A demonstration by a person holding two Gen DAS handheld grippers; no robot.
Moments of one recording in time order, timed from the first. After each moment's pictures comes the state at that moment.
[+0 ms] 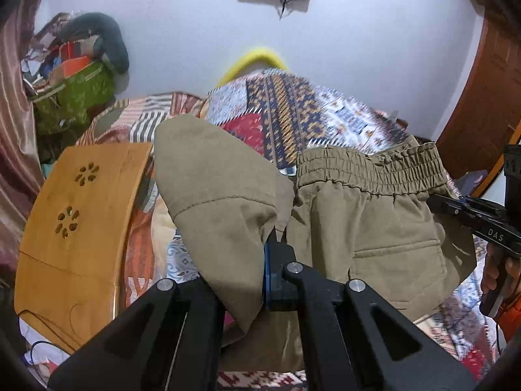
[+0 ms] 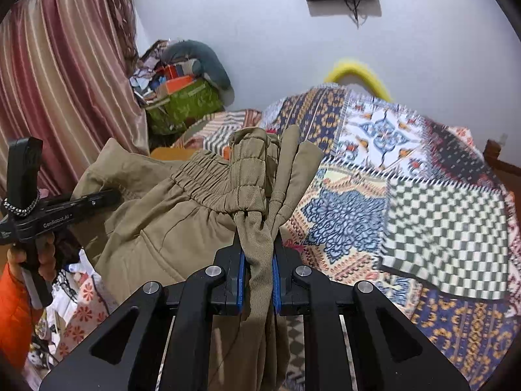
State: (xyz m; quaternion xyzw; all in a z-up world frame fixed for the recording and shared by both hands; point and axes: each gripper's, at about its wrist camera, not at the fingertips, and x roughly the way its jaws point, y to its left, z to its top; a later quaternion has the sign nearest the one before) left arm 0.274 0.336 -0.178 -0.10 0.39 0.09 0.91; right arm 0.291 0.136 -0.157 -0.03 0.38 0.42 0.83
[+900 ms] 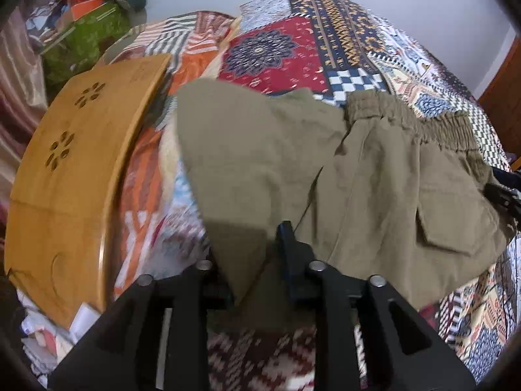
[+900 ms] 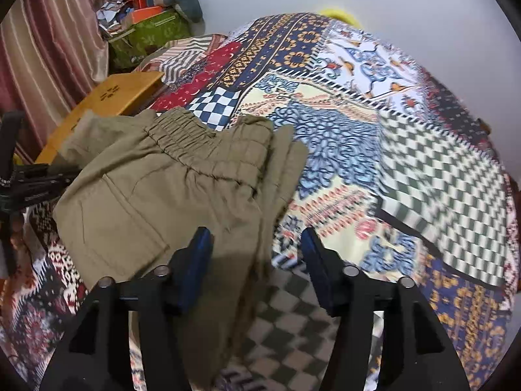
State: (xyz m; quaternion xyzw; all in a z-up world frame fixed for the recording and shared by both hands) left arm 0.263 0.361 -0.285 -0.11 0.50 0.14 0.85; right arm 0.283 0.135 -0.220 -0.15 0.45 0.34 0.81
